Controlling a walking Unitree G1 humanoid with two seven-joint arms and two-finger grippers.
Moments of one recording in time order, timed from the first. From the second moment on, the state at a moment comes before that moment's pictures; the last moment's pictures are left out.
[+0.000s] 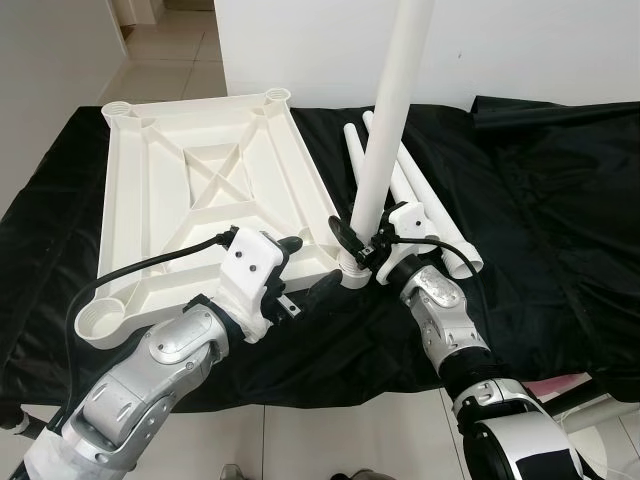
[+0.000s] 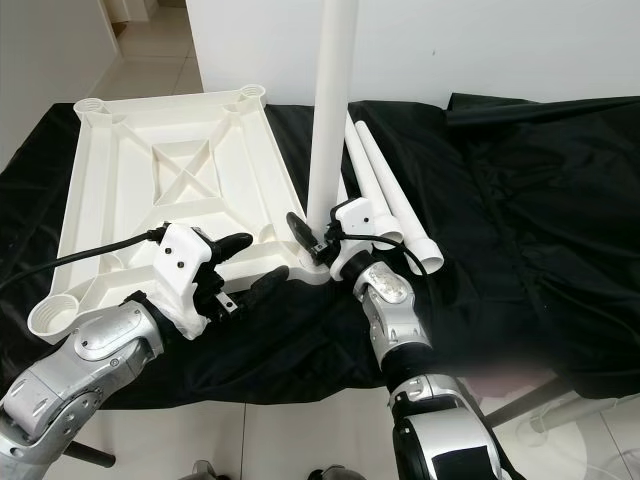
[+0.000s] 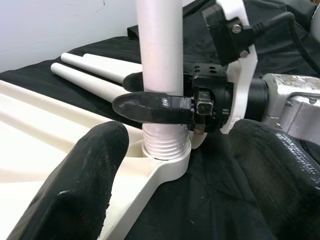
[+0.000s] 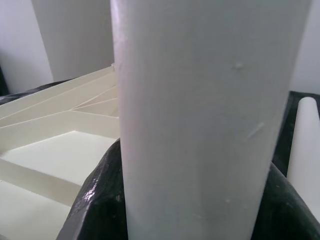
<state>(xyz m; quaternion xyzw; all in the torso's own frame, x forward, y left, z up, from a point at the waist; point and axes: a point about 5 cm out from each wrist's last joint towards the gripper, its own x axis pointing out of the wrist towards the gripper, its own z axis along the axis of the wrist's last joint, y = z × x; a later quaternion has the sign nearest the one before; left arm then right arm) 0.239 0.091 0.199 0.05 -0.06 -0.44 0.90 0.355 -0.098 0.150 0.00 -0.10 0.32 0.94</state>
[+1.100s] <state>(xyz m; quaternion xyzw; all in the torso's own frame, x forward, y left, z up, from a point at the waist) 0.238 0.097 0.195 0.06 -0.05 -0.43 0.90 0.331 -0.116 0.162 0.06 -0.12 0.35 0.93</state>
